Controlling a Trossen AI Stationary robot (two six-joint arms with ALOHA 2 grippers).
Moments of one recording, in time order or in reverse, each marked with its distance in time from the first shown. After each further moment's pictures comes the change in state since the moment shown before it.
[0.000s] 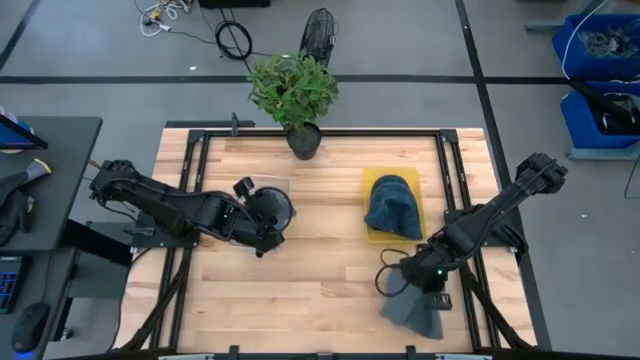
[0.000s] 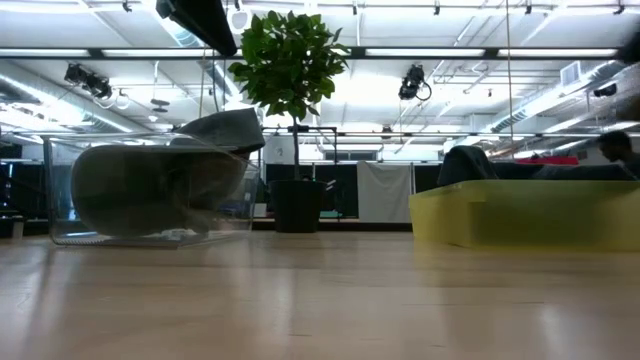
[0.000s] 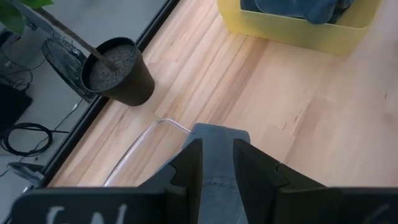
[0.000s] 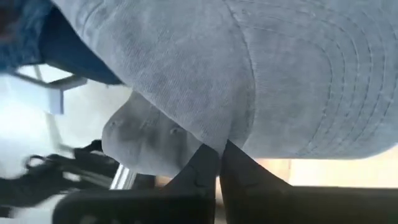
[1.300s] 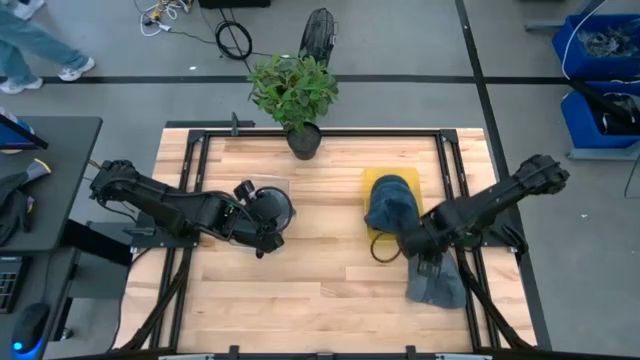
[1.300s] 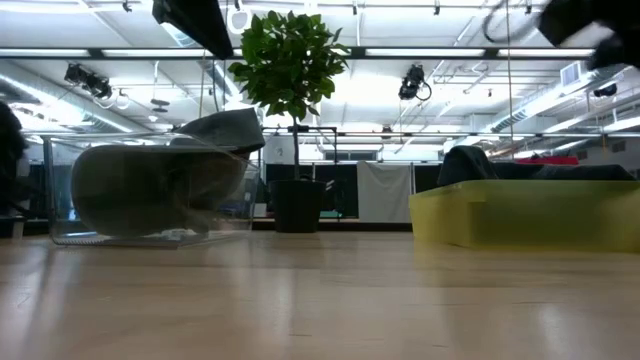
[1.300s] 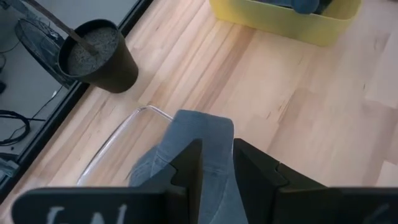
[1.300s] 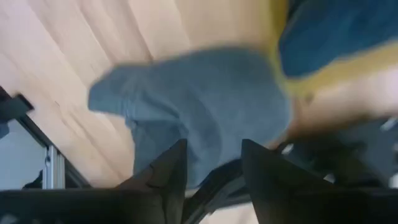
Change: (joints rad) left arm 0.000 0.000 0.000 -0.005 0.076 -0.042; right arm -0.186 0.000 0.042 -0.421 0.146 0.136
